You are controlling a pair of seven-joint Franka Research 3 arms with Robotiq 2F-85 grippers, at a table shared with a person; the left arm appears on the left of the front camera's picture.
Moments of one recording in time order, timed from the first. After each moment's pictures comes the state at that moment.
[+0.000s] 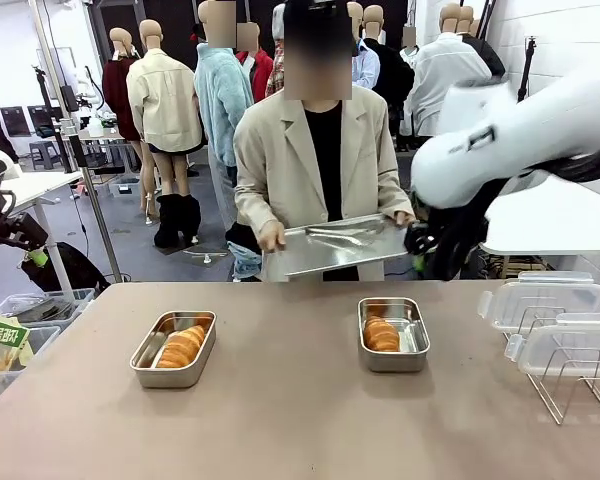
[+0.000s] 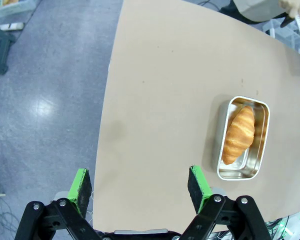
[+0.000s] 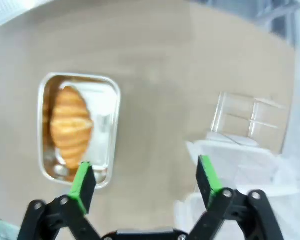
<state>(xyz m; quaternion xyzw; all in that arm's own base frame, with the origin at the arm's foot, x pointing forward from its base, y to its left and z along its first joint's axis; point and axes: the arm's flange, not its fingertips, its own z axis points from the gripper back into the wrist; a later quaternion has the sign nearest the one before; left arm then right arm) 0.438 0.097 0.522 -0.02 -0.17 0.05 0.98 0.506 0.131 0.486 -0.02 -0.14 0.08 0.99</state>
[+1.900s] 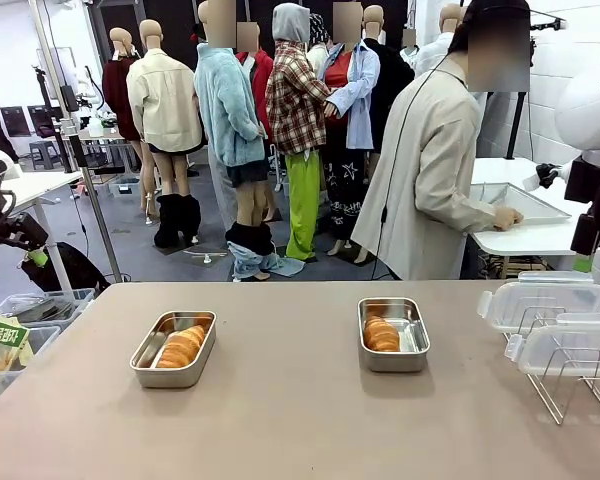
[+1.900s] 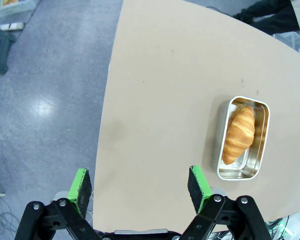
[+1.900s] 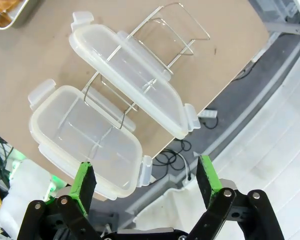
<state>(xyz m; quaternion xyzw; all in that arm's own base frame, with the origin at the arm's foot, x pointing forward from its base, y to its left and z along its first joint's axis) 0.438 0.097 0.522 -0.02 -0.17 0.05 0.98 0.466 -0.063 0.512 -0.05 -0.03 0.36 0.93</state>
